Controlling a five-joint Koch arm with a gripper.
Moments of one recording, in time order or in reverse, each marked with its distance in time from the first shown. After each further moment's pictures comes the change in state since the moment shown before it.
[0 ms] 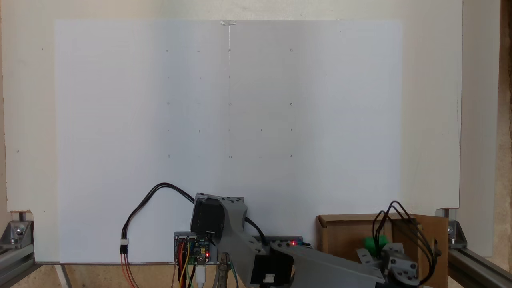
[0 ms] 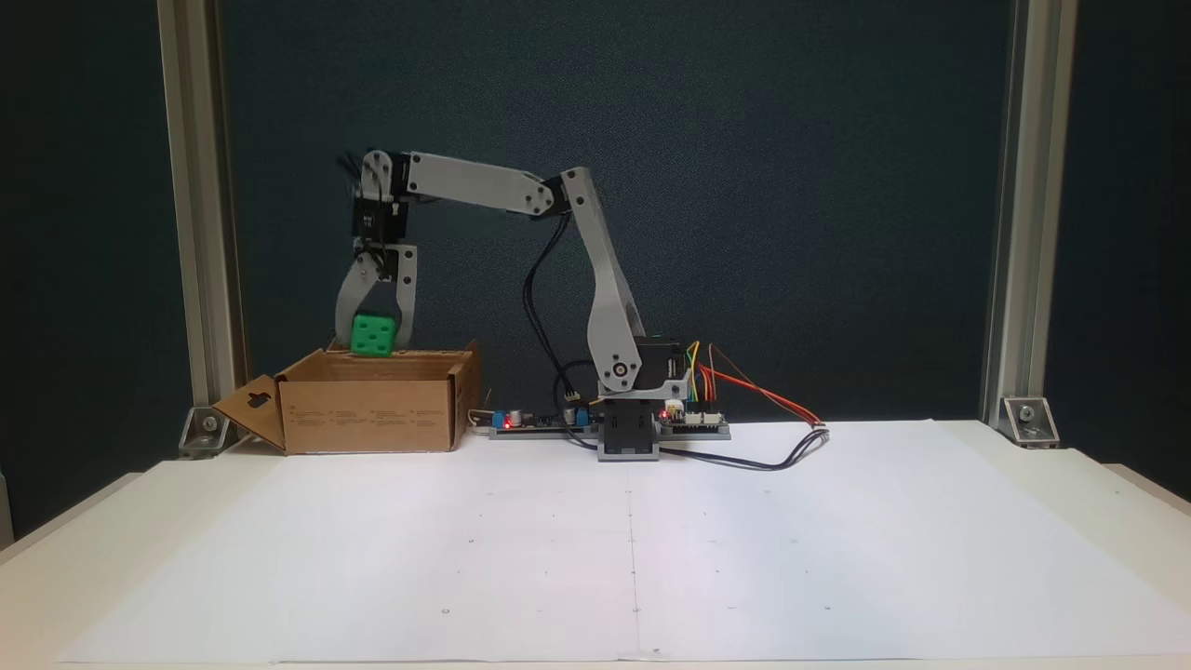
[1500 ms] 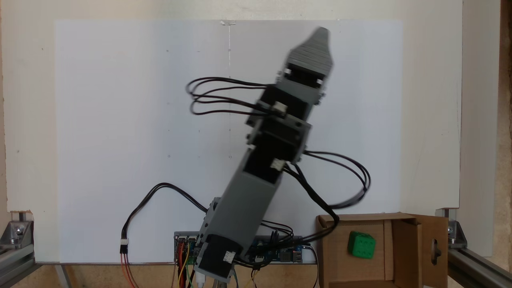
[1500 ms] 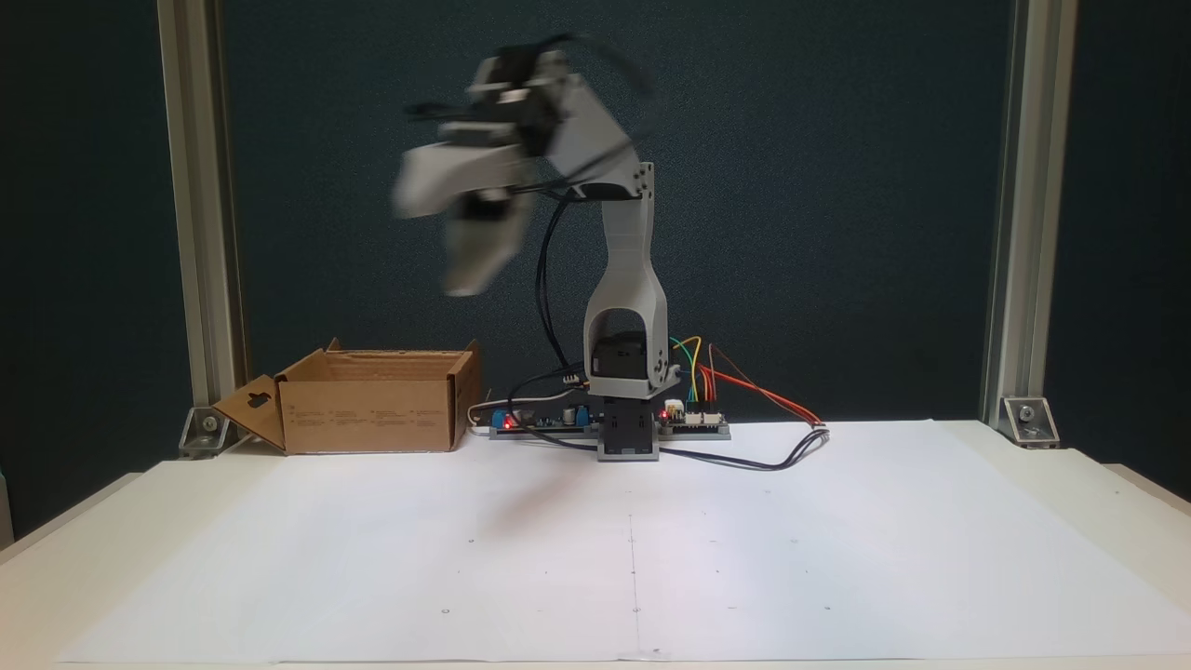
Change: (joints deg) arm -79.5 17.2 0.1 -13.7 16.8
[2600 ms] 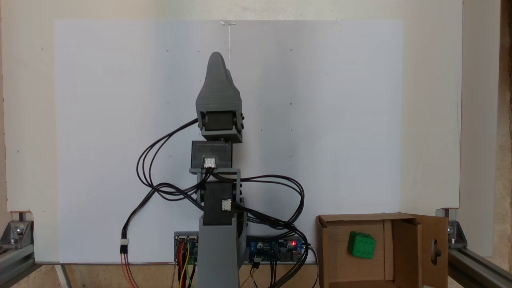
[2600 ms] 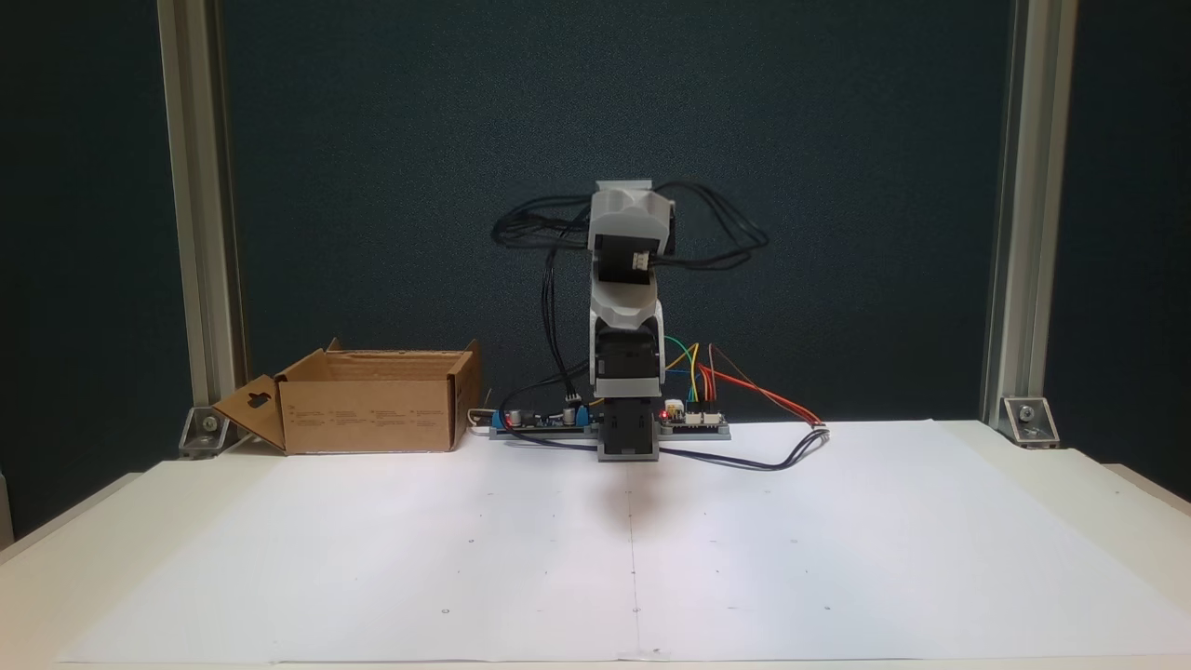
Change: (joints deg) arm -21.7 38.3 71.2 -69.3 1.4
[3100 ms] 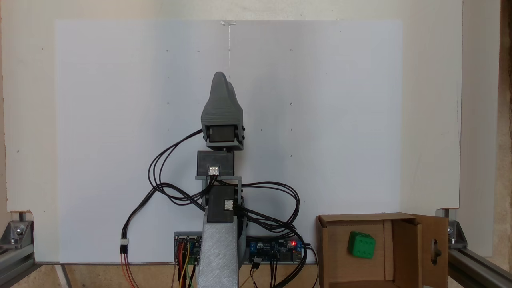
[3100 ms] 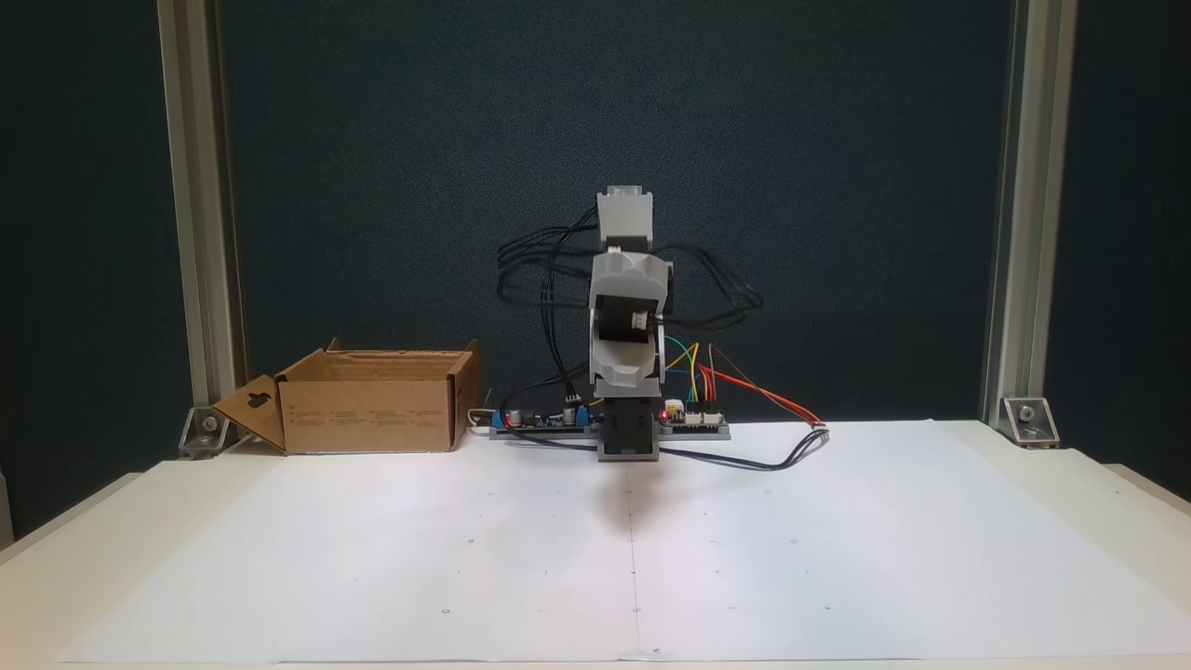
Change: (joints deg) arm 0.1 2.4 20.9 -23.8 0.0
